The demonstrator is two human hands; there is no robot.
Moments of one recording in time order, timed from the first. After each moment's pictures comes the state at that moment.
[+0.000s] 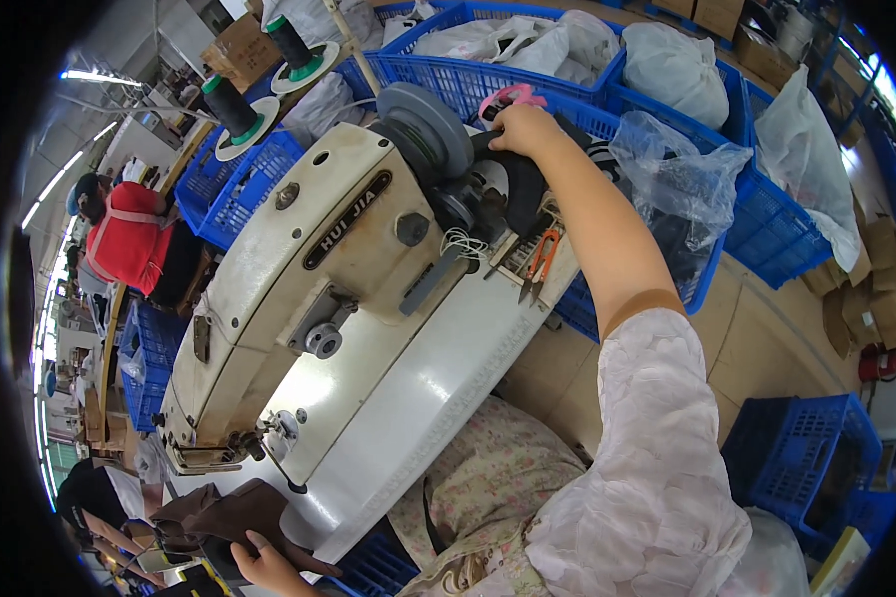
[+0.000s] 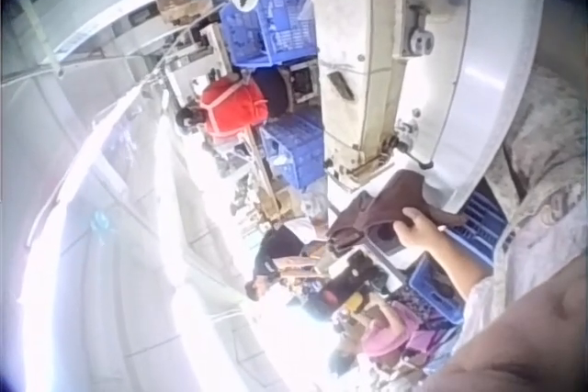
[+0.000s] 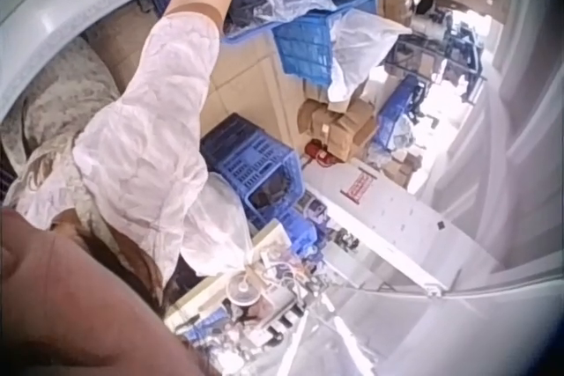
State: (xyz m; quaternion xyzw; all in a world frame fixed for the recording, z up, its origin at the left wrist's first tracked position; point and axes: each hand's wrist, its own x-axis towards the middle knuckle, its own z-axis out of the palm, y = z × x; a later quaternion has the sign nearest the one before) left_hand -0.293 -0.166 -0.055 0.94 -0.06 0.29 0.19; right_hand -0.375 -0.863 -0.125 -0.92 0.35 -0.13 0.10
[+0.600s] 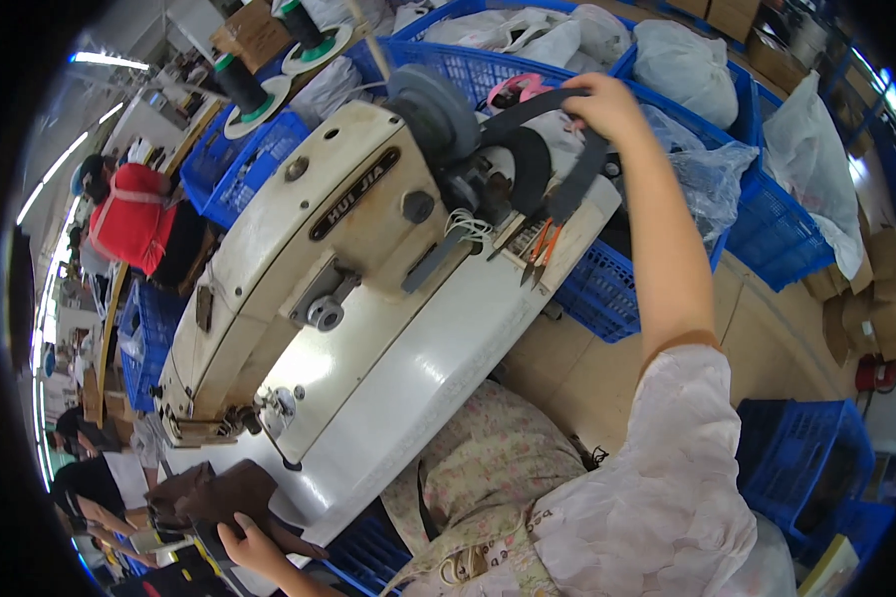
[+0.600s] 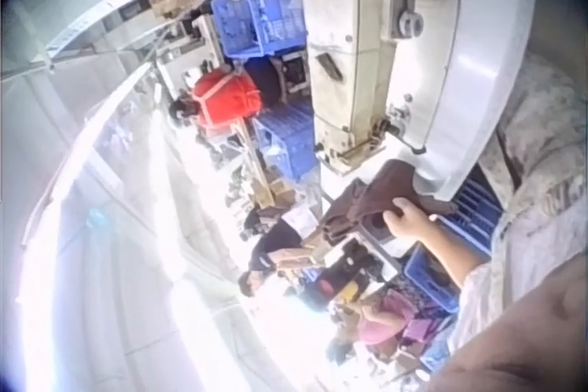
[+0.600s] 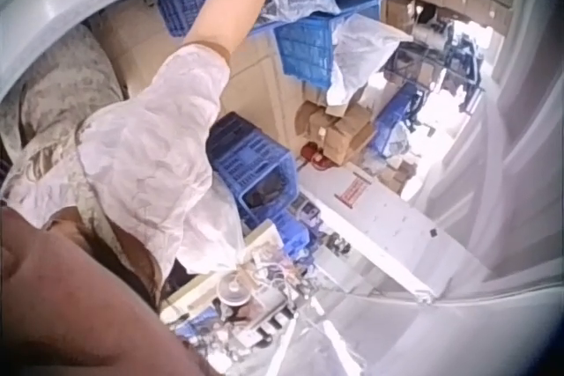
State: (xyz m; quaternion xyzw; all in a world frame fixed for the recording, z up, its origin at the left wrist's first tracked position) left_hand -0.271 -0.124 -0.078 0.92 -0.07 0.27 0.27; right_hand -0.475 -0.839 -0.075 -0.73 0.38 -0.37 0.42
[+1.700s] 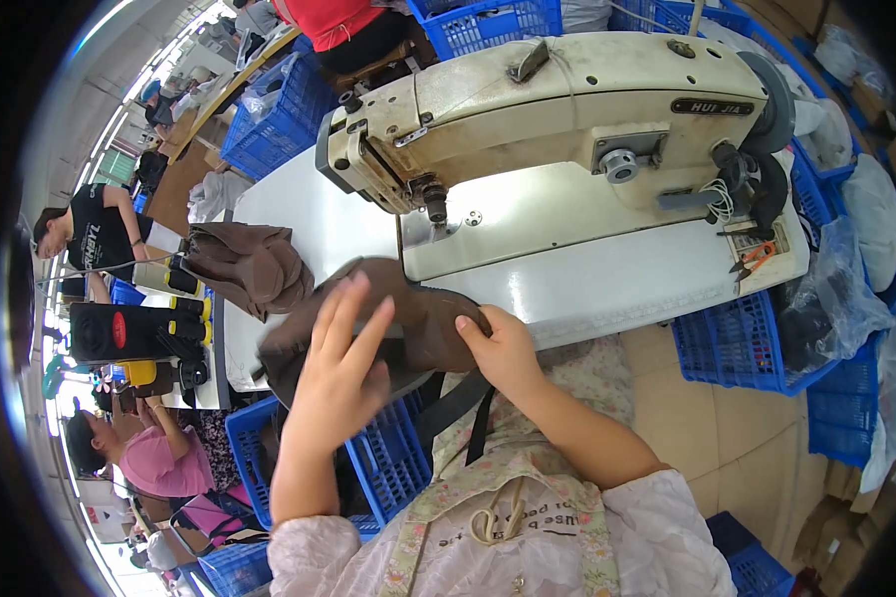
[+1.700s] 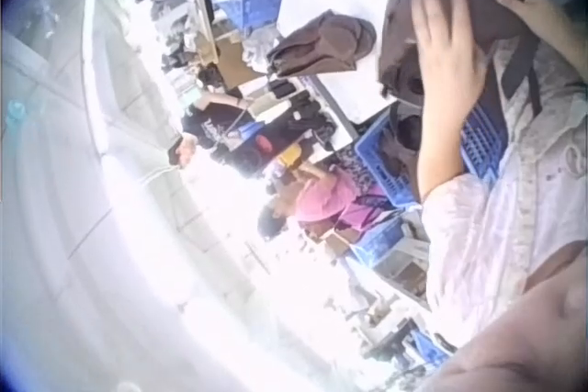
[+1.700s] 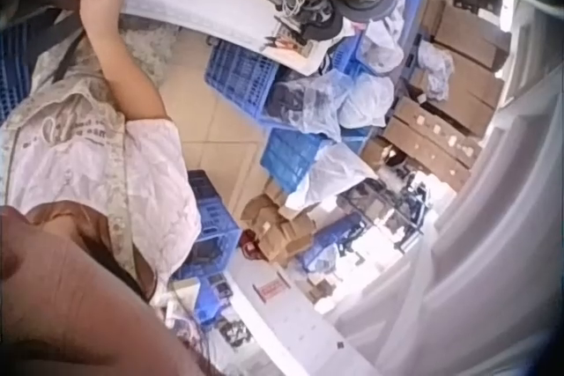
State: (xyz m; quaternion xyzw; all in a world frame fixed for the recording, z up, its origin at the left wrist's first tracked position) left_hand -0.326 -0.157 0.001 0.88 -0.44 0.10 0.11; right_hand -0.375 -0.321 -0.166 -0.69 0.16 -0.12 0.69
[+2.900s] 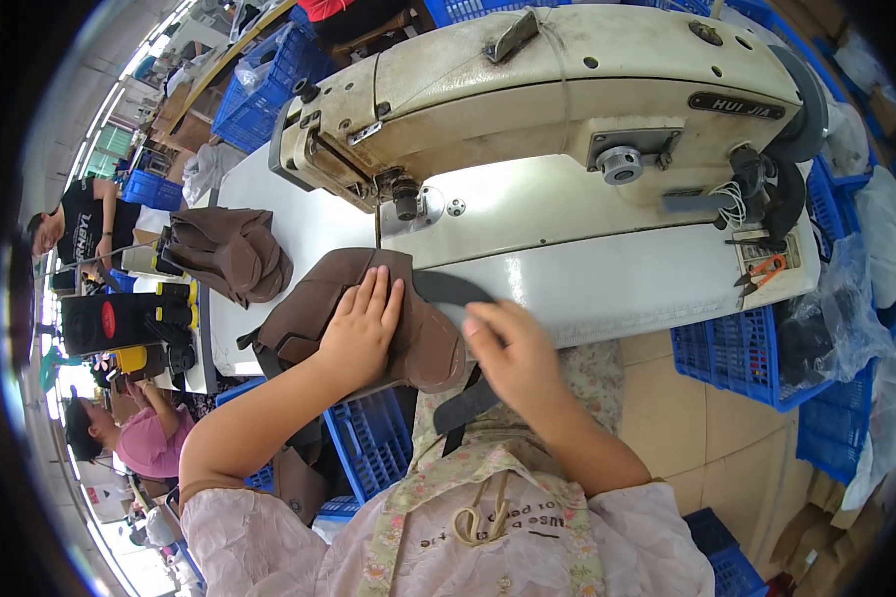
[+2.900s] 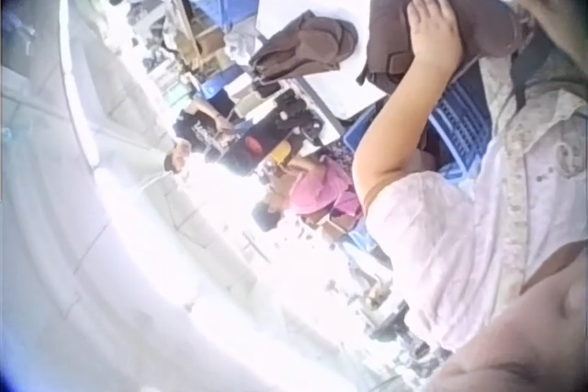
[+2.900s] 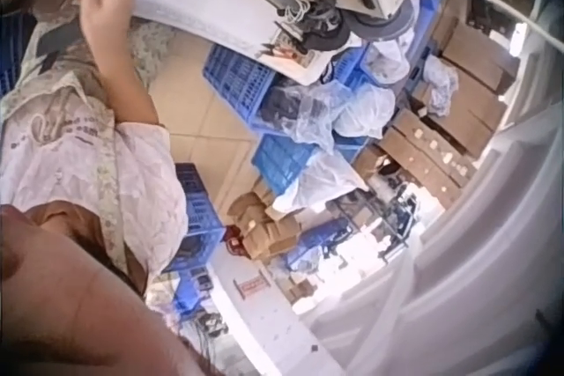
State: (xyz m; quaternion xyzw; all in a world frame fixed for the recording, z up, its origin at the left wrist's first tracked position) left_hand -0.273 -0.141 -0.123 0.84 -0.49 0.00 -0.21; right_hand -0.393 -0.366 -0.148 -0.76 0.07 -0.17 0.63
